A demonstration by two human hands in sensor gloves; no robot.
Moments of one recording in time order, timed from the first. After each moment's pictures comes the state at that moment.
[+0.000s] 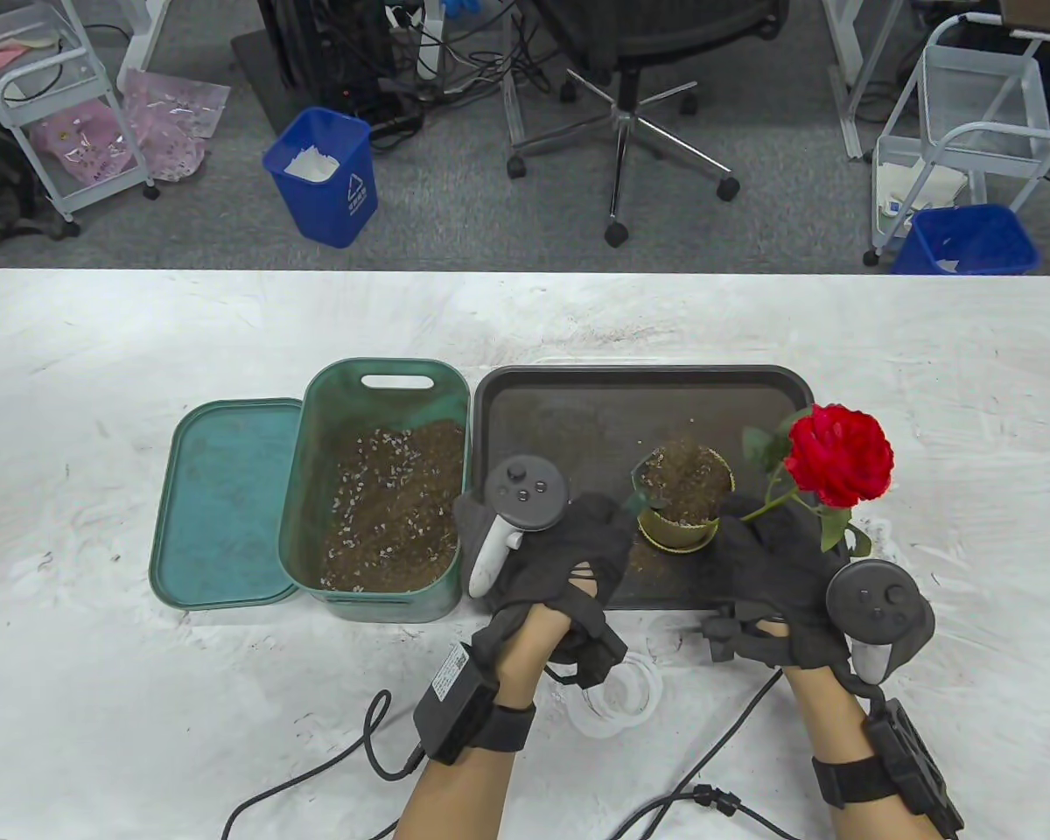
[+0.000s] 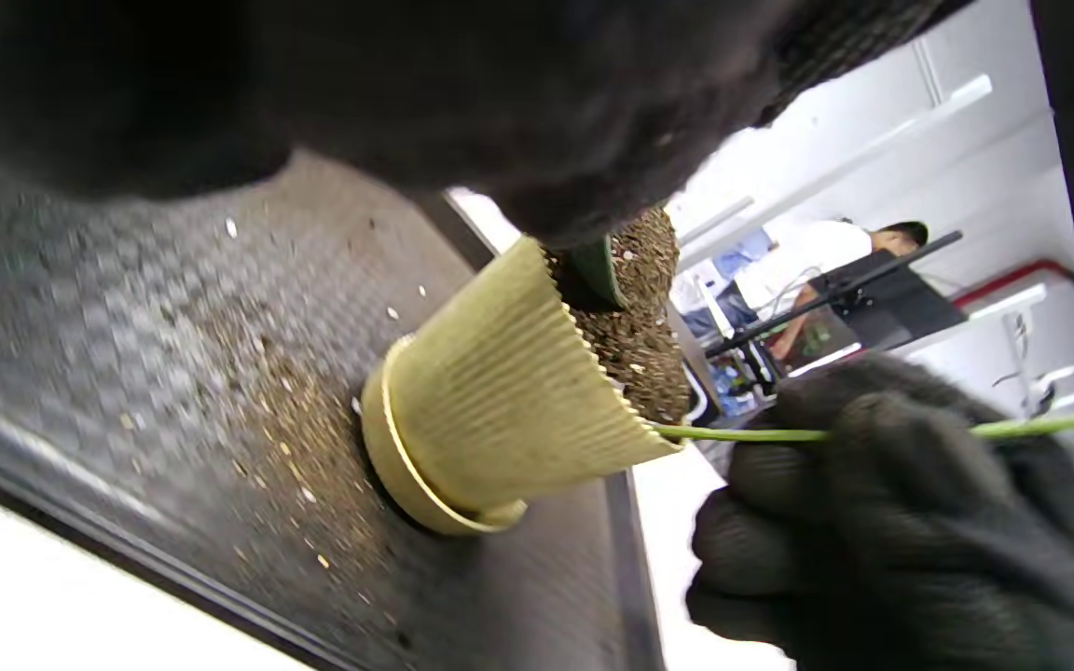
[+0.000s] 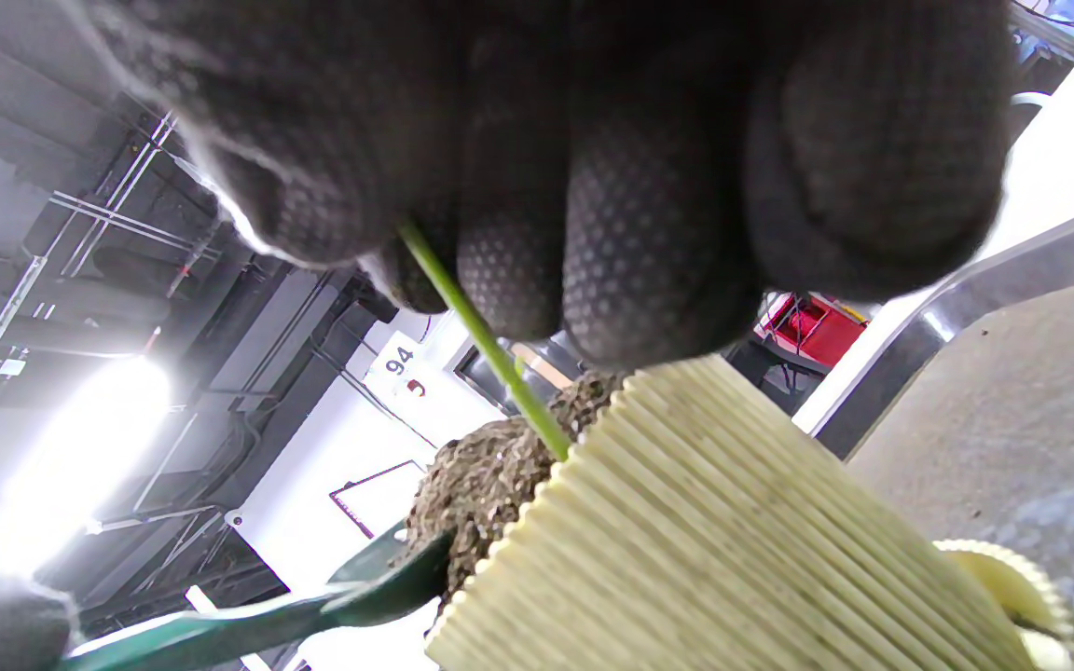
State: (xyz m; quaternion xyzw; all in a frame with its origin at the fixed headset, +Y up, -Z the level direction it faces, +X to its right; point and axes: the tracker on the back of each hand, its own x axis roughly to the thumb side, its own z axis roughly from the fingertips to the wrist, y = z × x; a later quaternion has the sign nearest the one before) left_hand -0.028 -0.672 -0.263 -0.17 -0.05 0.40 0.90; right_hand 0.240 -0.704 -0.224 0.00 -0.23 0.85 0.47
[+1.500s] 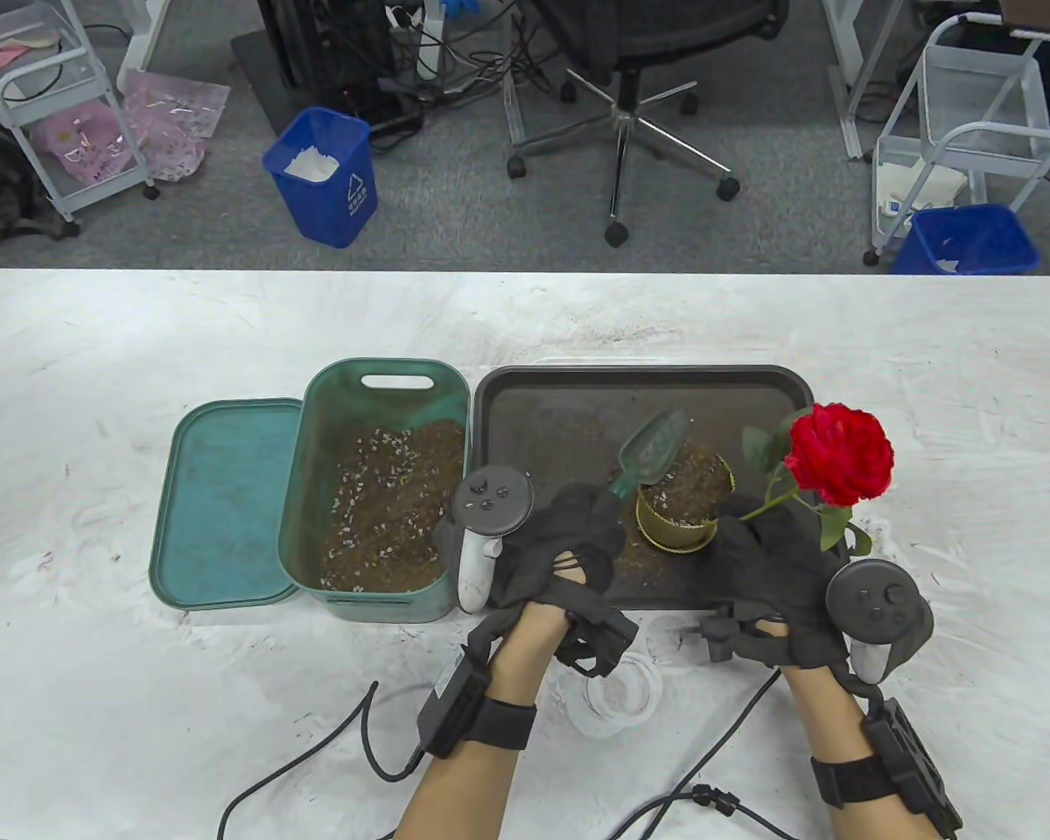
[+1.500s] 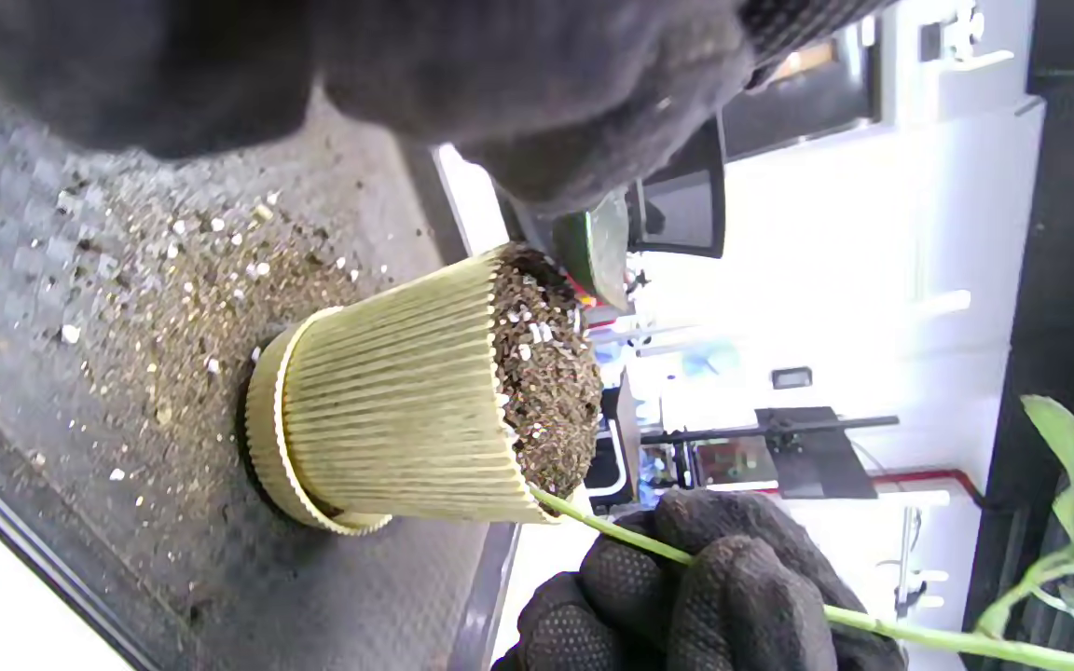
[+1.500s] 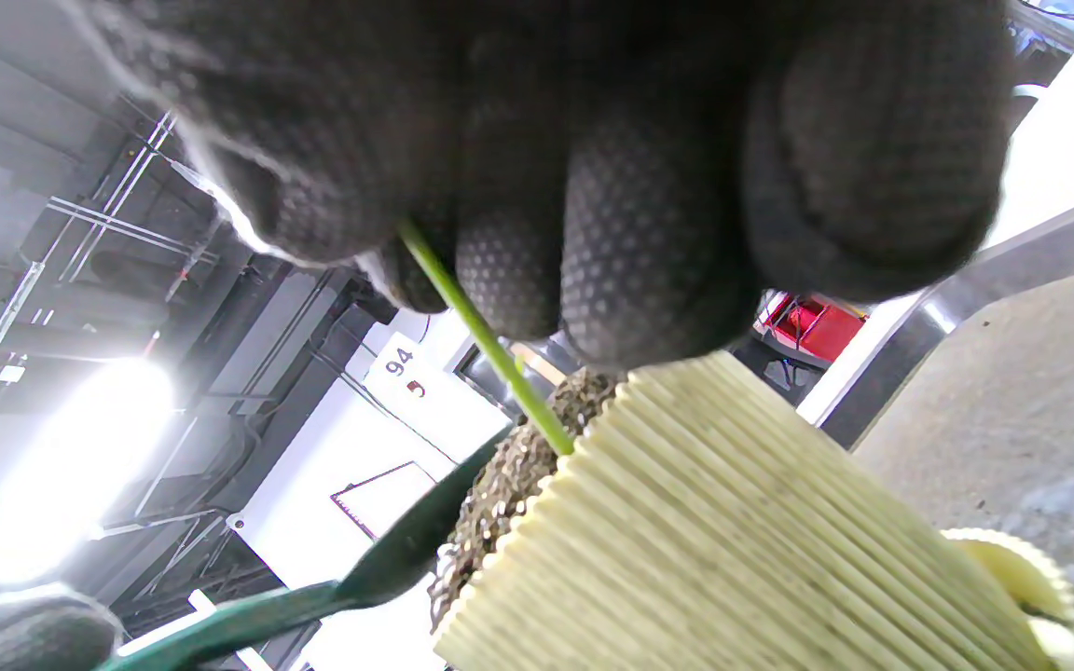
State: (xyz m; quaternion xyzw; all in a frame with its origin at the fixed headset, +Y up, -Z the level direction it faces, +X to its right) left_hand -0.041 -0.707 -0.268 -0.19 0.01 0.59 0.78; right_hand 0.240 -0.704 -0.224 0.00 -0.23 0.85 0.48
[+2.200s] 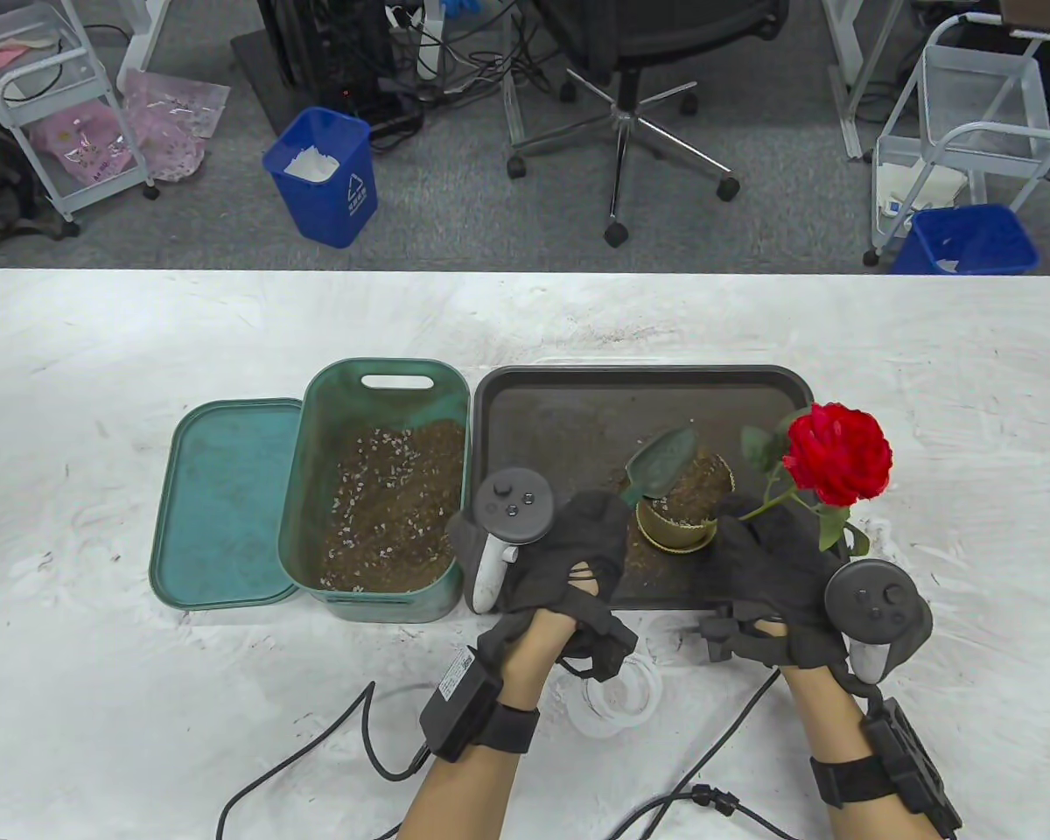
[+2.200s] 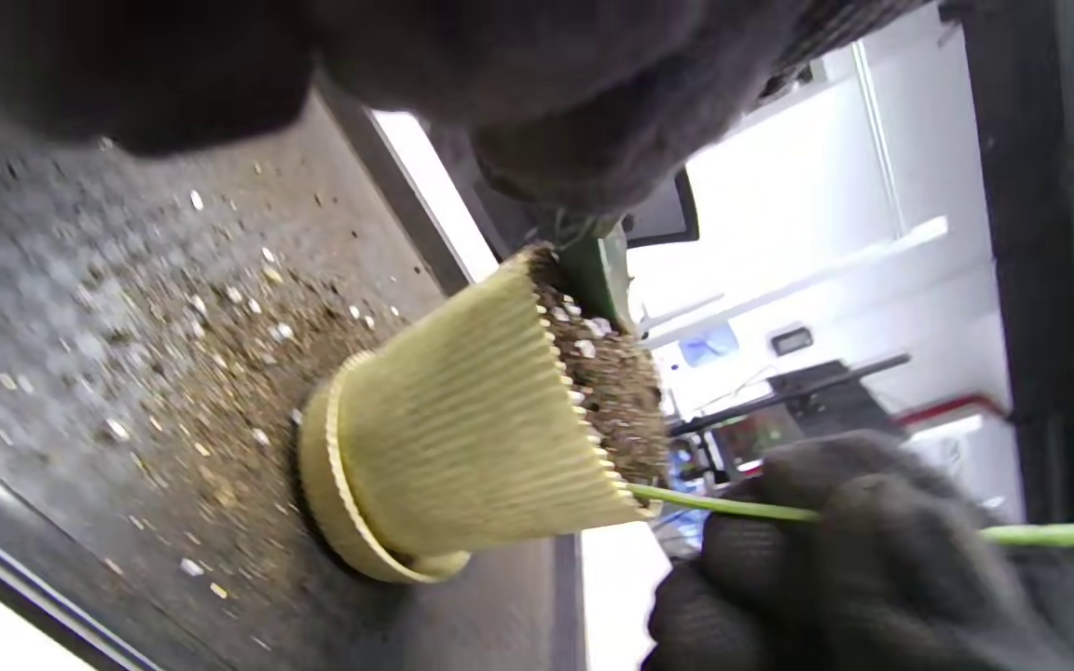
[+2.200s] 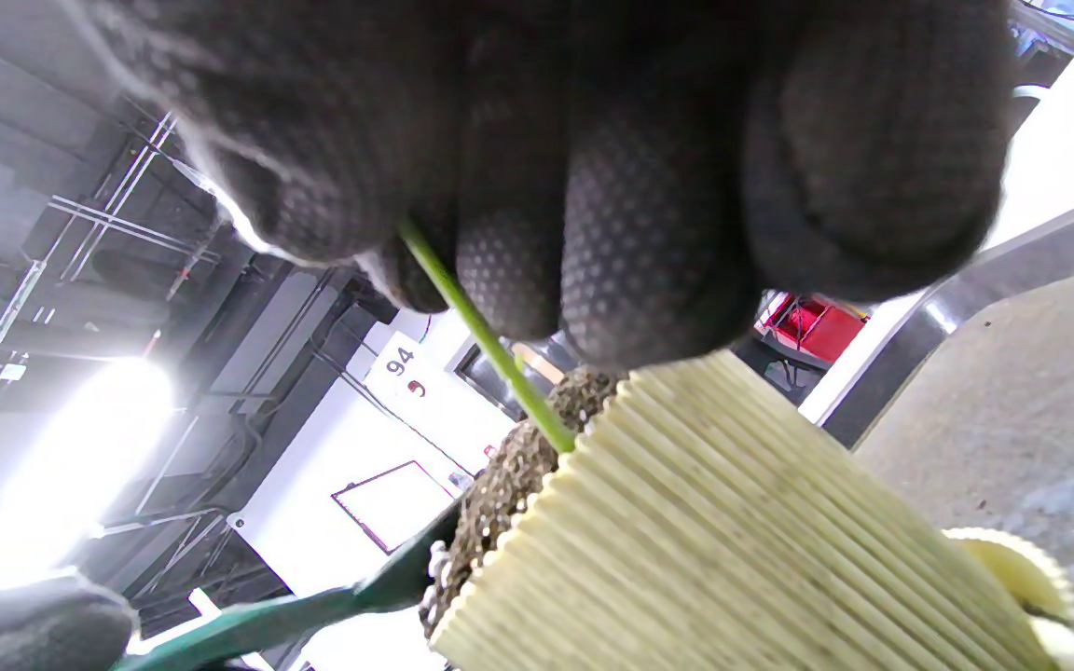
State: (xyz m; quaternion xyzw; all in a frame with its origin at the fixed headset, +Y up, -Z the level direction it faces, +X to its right) left_hand -0.033 -0.699 -0.265 -0.15 -0.02 0.54 0.83; right_hand 0.240 -0.704 -0.224 0.00 -0.23 0.85 0.48
